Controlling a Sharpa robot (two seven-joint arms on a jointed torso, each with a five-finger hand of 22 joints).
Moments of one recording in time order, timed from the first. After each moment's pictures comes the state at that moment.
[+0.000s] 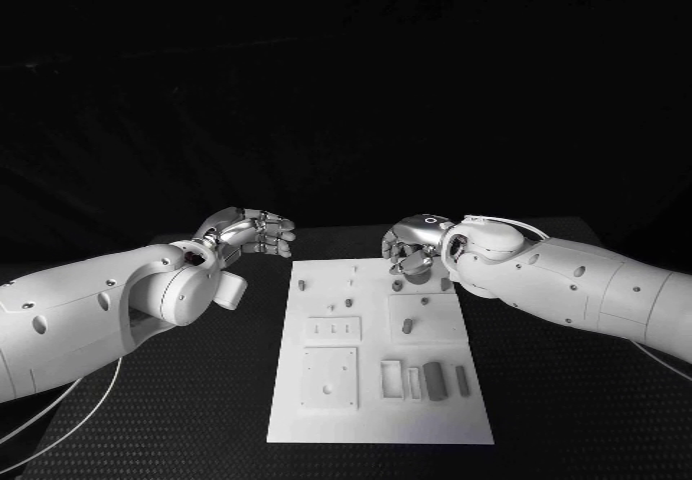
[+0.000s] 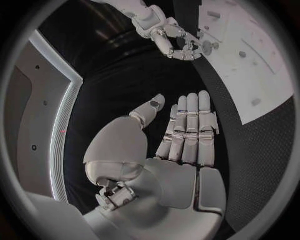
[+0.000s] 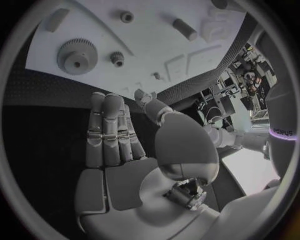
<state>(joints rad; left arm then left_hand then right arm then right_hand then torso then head) 1.31 -0.79 -0.12 1.40 -0.18 -0.28 0.18 1.06 -0.05 0.52 -0.27 0.05 0.82 0.17 0.40 0.47 1.16 0.11 0.18 0.21 1.03 0.07 0.45 0.72 0.05 1.02 -0.03 0.23 0.75 1.25 -0.63 -0.07 1.13 -1.63 -0.18 0.09 1.12 -0.11 0.57 -0.29 0.08 0.87 0.16 0.36 0.46 1.22 0.09 0.10 0.12 1.27 -0.02 0.87 0.71 0.25 1.17 0.05 0.47 1.31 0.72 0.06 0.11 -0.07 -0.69</state>
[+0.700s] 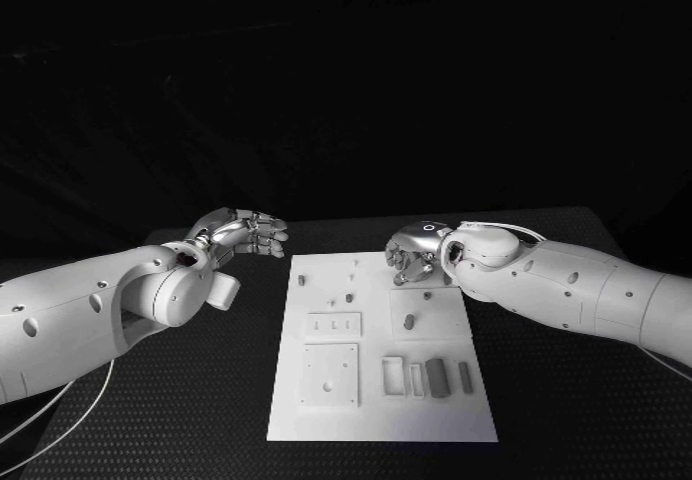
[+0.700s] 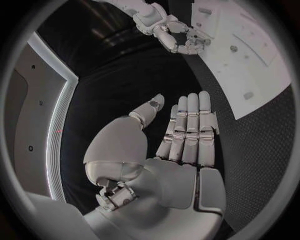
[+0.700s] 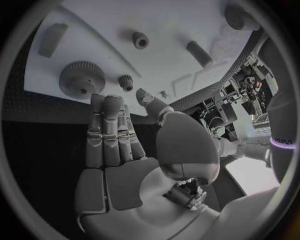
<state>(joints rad) 1.31 -0.79 -0.12 1.38 -0.18 -0.27 0.18 1.06 -0.04 0.51 -0.27 0.05 0.82 0.17 0.39 0.47 1.16 0.11 0.18 0.21 1.03 0.07 0.44 0.72 0.05 1.02 -0.03 0.23 0.76 1.23 -0.64 -0.08 1.12 -1.70 -0.15 0.05 1.11 -0.13 0.57 -0.28 0.08 0.87 0.16 0.35 0.47 1.22 0.10 0.09 0.12 1.27 -0.02 0.89 0.72 0.25 1.17 0.05 0.49 1.31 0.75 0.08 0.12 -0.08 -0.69</state>
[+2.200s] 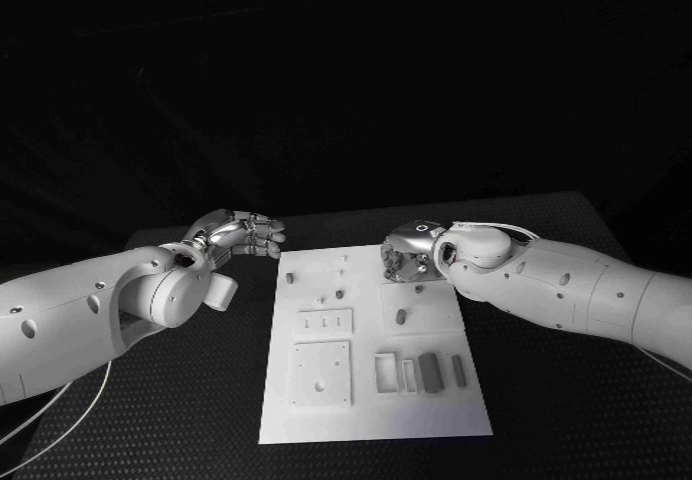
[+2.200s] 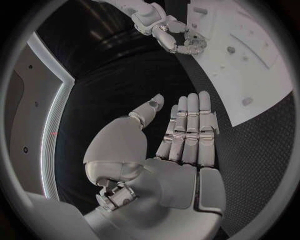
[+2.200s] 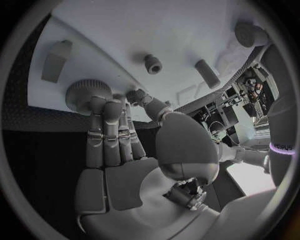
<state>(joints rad) 1.31 -0.78 -0.12 1.36 -0.18 -0.26 0.17 1.05 -0.05 0.51 -0.26 0.05 0.82 0.17 0.39 0.47 1.16 0.11 0.17 0.22 1.03 0.07 0.43 0.74 0.04 1.02 -0.03 0.23 0.76 1.23 -0.63 -0.08 1.13 -1.76 -0.15 0.04 1.11 -0.12 0.58 -0.29 0.08 0.92 0.15 0.35 0.49 1.26 0.08 0.08 0.13 1.27 -0.02 0.97 0.74 0.25 1.16 0.04 0.59 1.31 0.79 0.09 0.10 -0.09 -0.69</state>
